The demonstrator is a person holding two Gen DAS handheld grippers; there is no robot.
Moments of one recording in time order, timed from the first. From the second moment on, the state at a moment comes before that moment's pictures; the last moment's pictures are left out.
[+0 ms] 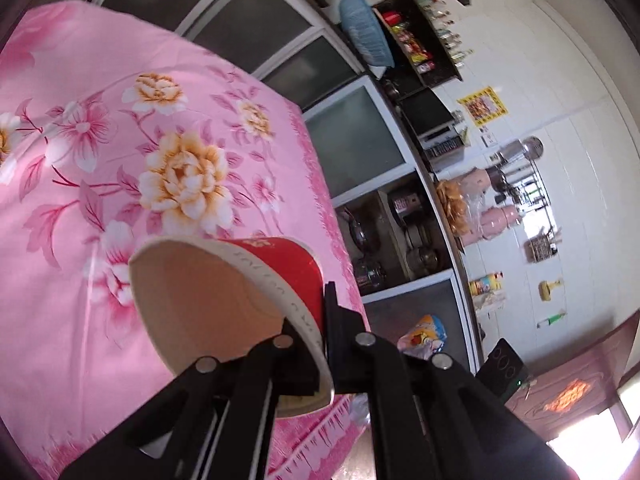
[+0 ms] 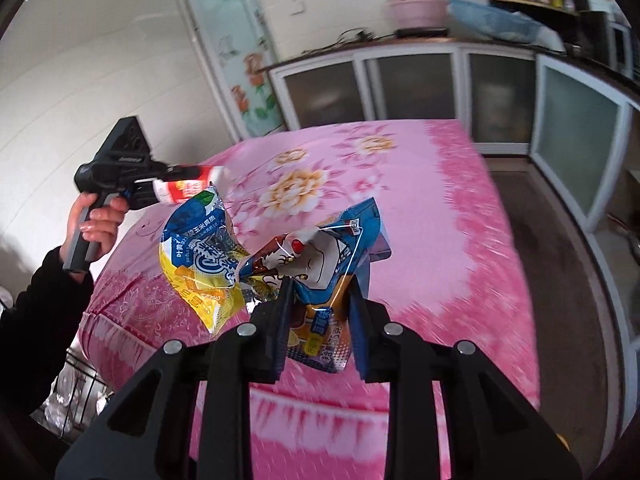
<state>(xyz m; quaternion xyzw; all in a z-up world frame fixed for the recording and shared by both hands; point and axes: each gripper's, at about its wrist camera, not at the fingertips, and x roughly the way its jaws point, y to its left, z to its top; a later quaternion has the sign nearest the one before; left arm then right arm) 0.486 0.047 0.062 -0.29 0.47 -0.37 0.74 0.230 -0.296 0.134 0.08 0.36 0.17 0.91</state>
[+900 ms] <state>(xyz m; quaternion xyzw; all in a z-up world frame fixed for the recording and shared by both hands) 0.300 -0.310 0.070 -0.09 0.50 -0.56 0.66 -0.049 -0.535 0.116 0.15 0.30 -0.14 0.93</state>
